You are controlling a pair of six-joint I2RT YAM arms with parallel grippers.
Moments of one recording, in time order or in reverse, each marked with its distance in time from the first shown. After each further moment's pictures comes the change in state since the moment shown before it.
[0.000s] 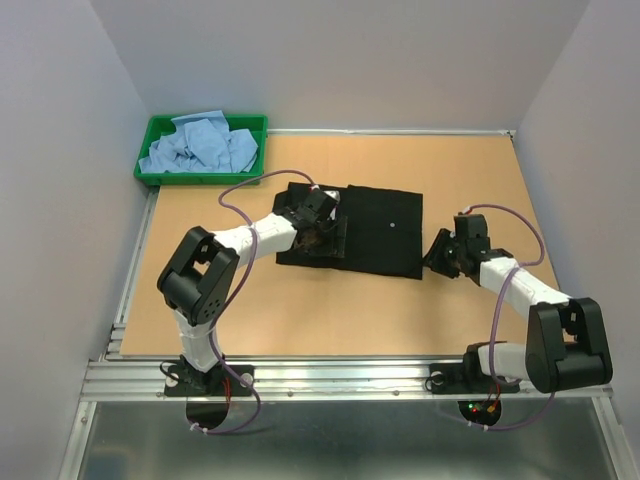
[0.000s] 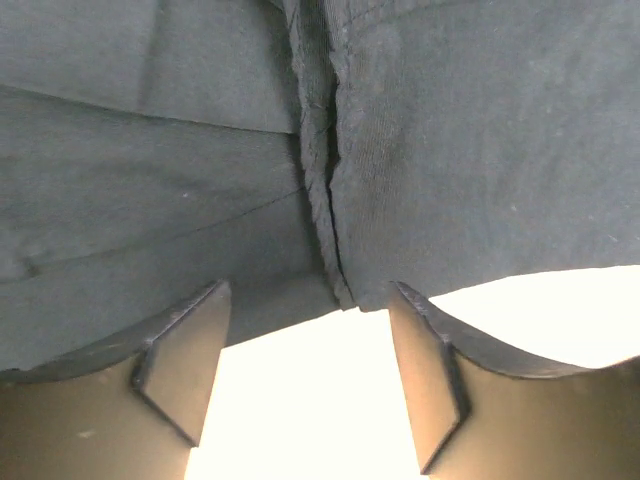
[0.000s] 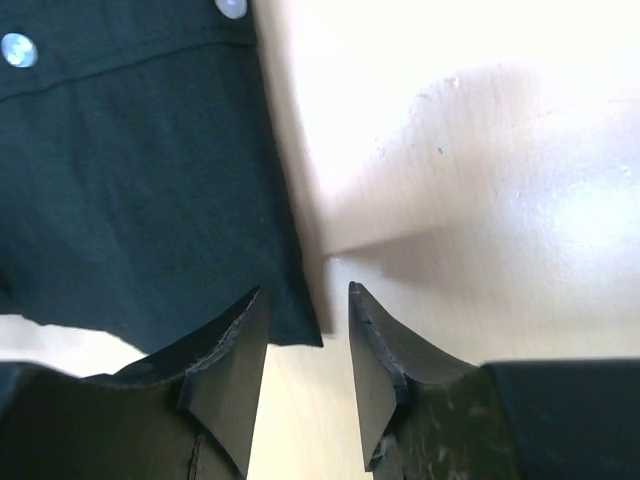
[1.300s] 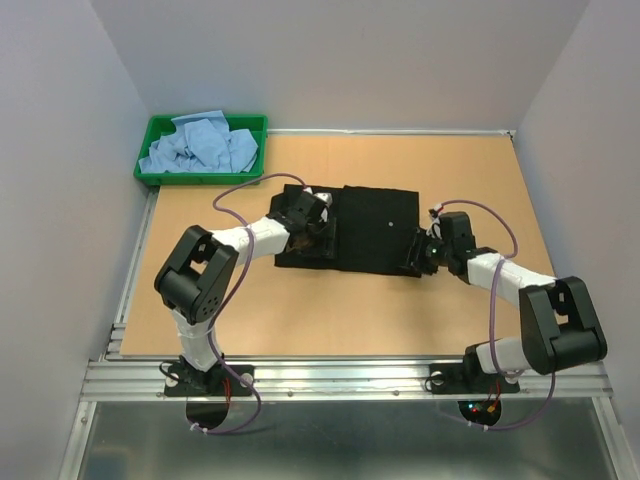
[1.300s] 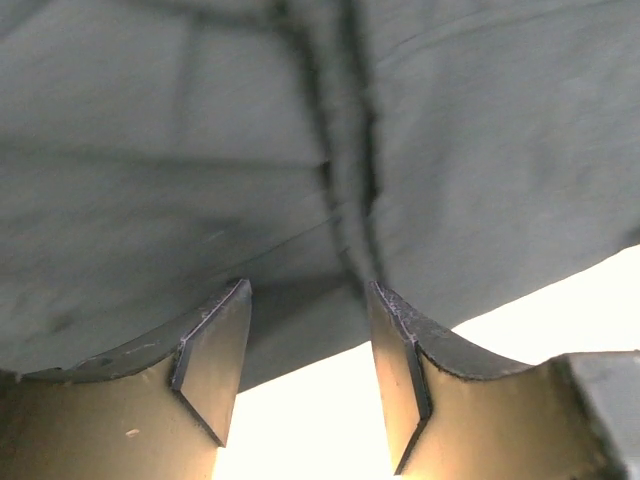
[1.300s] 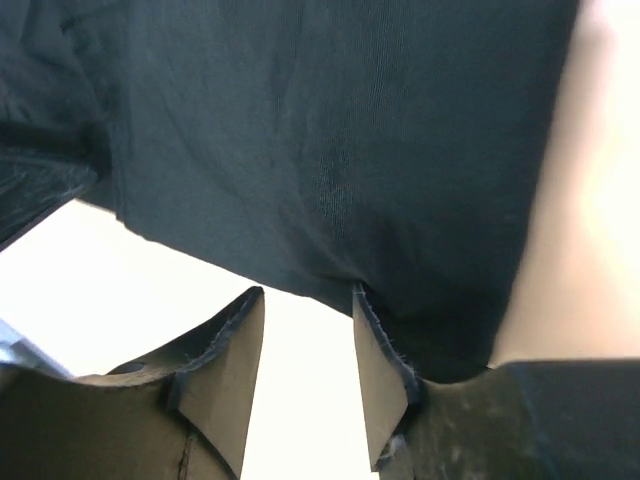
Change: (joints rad) left arm 0.047 0.001 -0.078 0.117 0.037 0.040; right arm 0.095 0.126 -0.009 0.208 -0.308 -0.018
